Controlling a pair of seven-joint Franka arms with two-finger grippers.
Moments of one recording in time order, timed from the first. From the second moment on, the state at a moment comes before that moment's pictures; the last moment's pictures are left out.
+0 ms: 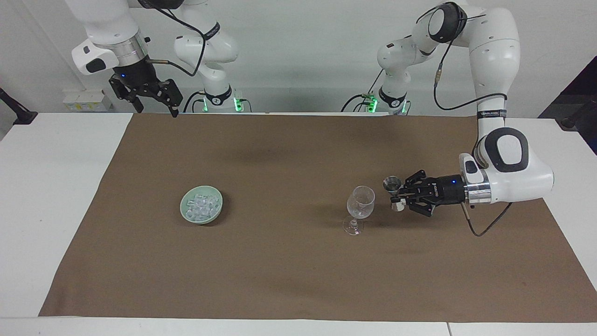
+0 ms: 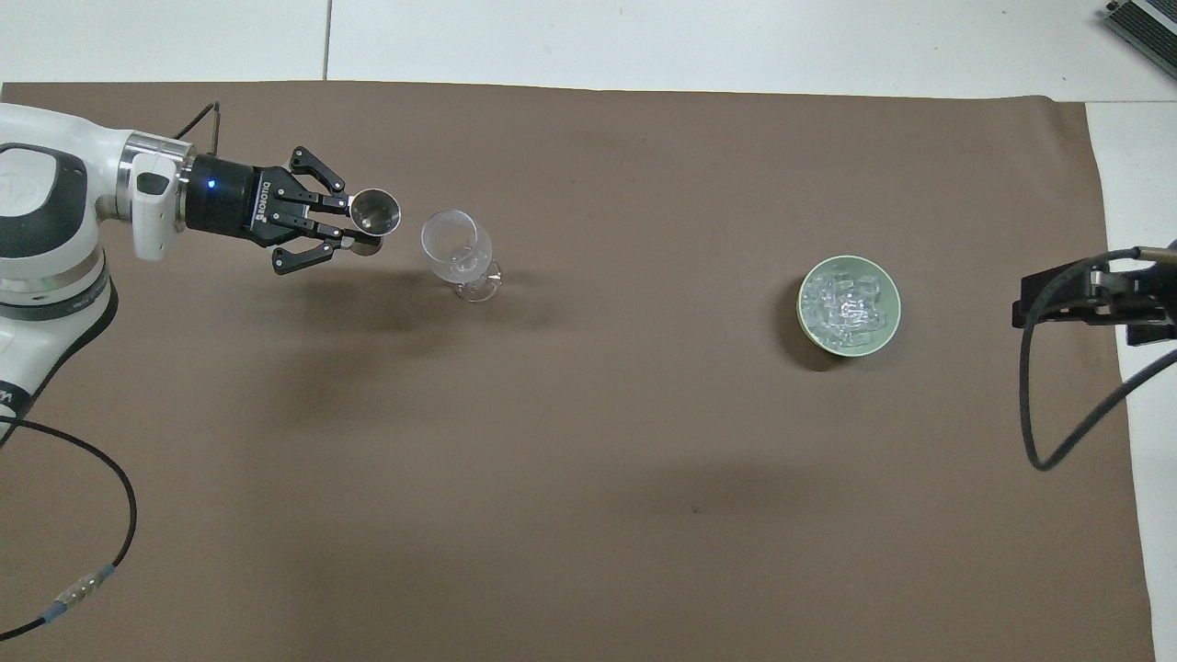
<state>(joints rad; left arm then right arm) 0.29 0.52 -0.34 -1.53 -0.98 1.69 2.04 -0.01 -0.03 0.03 -1.52 0.00 1.46 0.19</state>
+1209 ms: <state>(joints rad) 0.23 0.46 -0.34 -1.53 -0.81 1.81 1.87 -0.01 -0.03 0.03 -1.52 0.00 1.46 0.19</state>
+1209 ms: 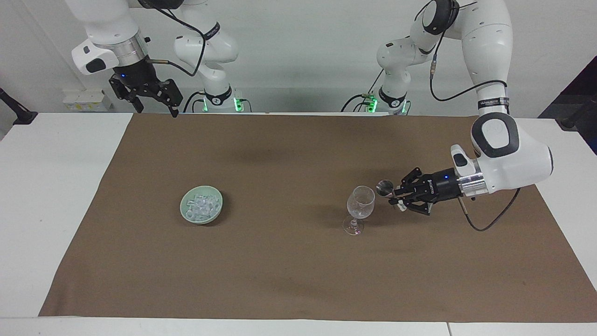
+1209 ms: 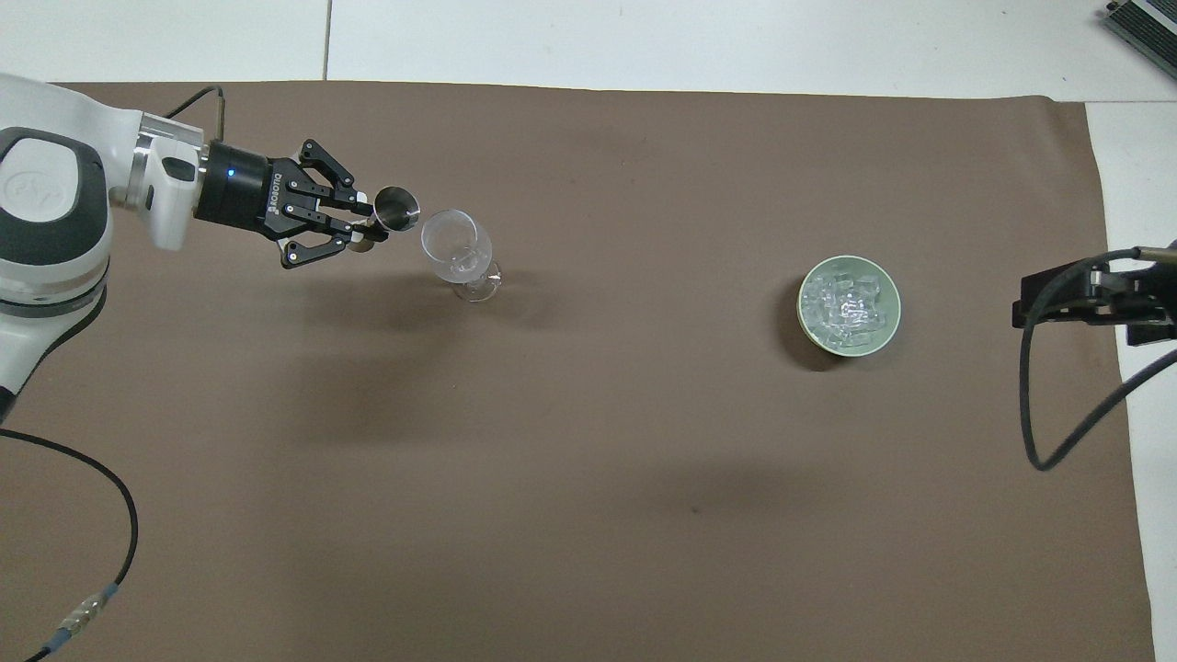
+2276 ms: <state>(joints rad) 0.15 0.40 -0.34 -1.53 -0.56 1.87 1.64 -0.01 -0.03 0.03 -1.52 0.00 1.46 0.19</state>
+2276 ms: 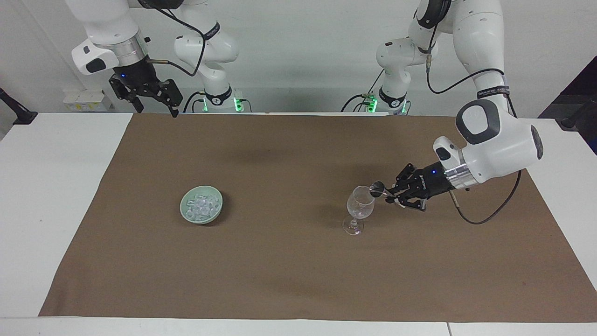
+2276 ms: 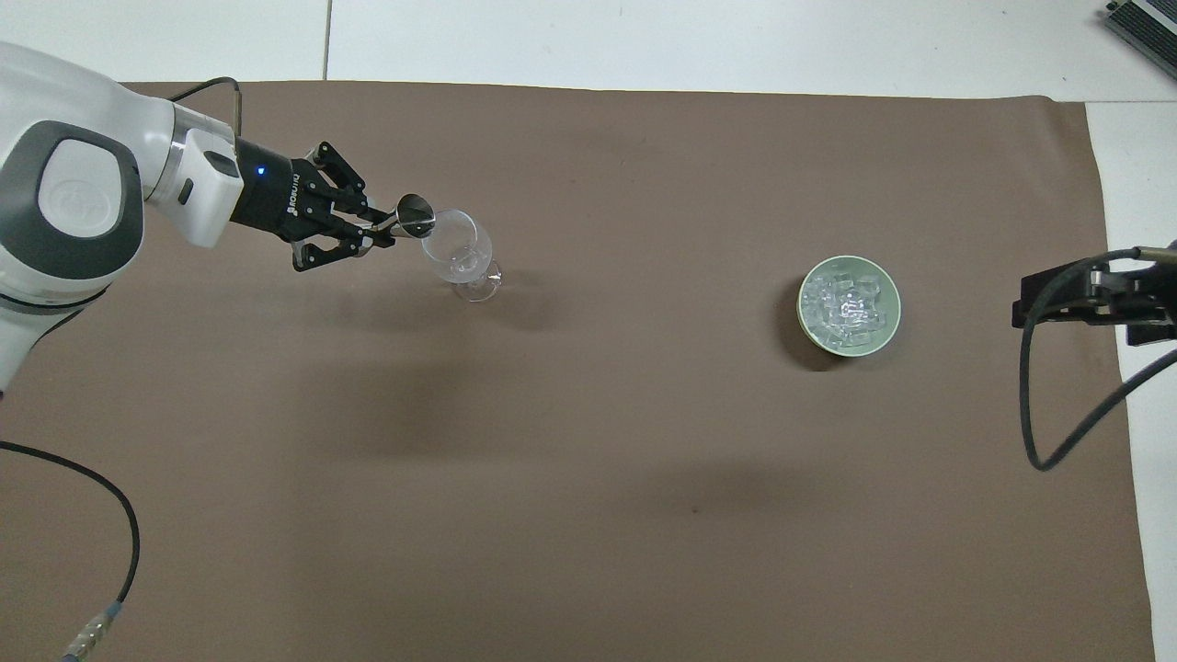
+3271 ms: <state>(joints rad) 0.08 0.37 -0.35 -1.50 -0.33 1.89 1.43 -0.02 -0.03 0.03 -1.52 0.00 1.45 0.19</state>
